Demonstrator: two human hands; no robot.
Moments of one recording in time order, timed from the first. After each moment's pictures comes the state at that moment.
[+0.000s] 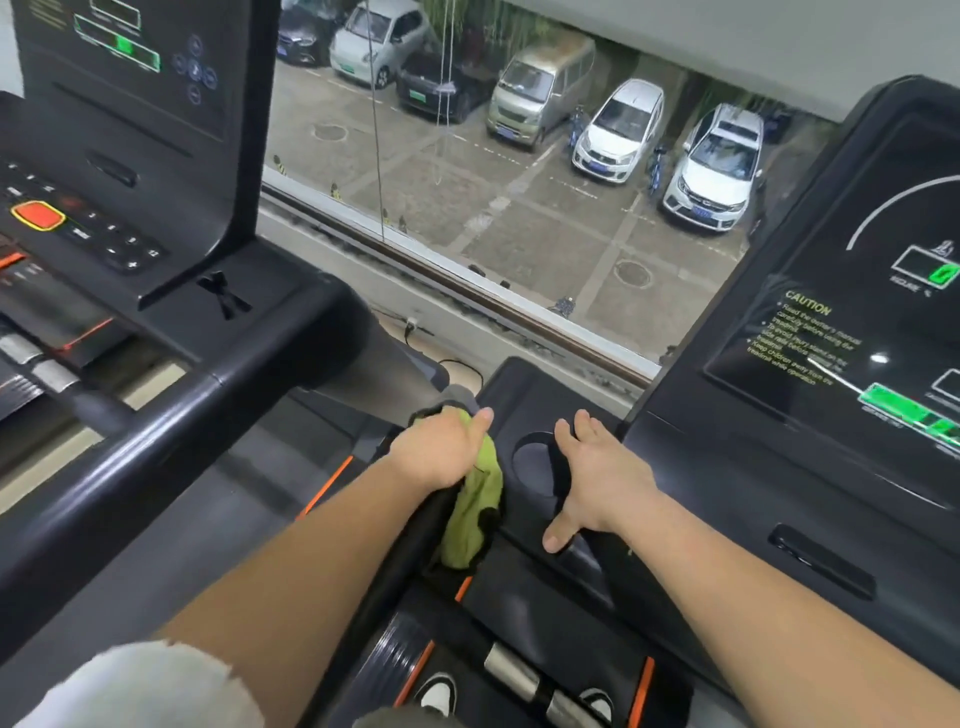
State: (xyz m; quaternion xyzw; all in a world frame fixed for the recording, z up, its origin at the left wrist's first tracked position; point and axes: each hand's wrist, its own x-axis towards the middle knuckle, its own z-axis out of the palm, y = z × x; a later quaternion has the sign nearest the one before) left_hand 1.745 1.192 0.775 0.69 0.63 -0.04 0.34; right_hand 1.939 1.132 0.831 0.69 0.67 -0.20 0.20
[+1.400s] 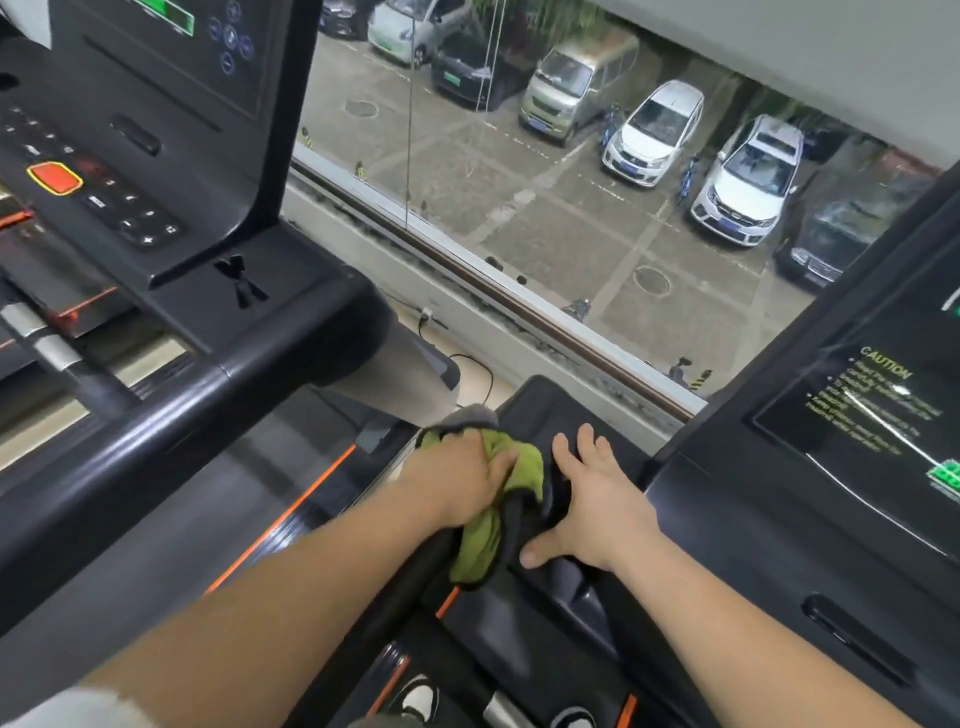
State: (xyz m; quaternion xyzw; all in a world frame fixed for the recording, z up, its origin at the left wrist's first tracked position) left_hand 1.745 1.186 0.786 0.70 0.63 -0.06 0.34; right_hand 1.924 1.152 0.813 0.70 0.66 -0.24 0.14
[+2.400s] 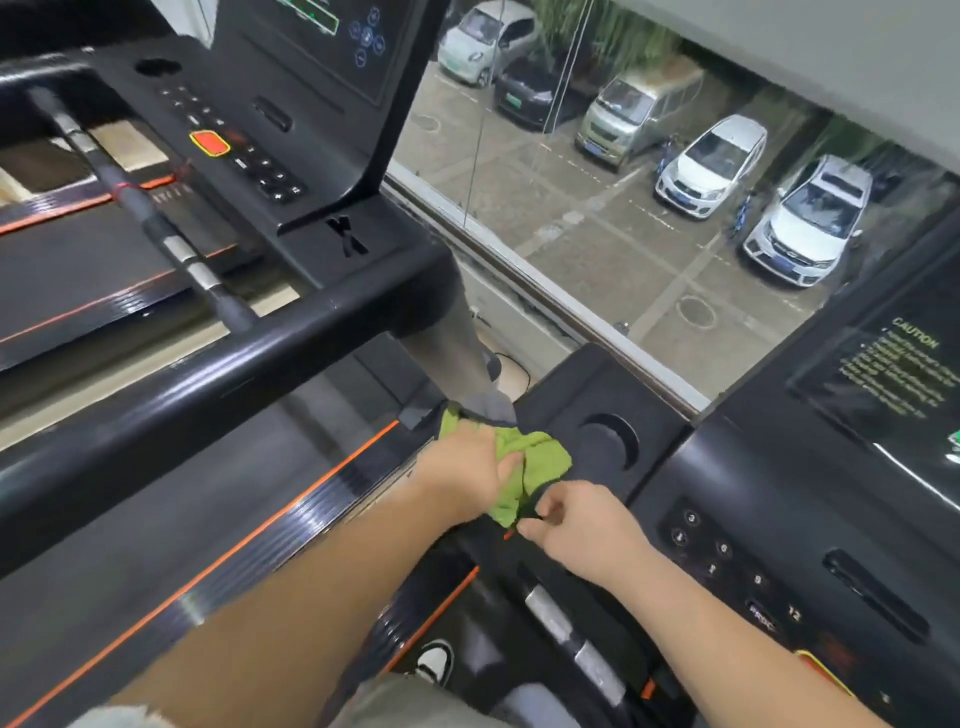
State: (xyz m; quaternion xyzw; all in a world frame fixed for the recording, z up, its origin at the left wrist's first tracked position) left_hand 1.701 1.087 0.768 0.70 0.66 -0.01 0.27; right_hand 1.871 1.057 0.793 0.67 0.69 -0.26 0.07
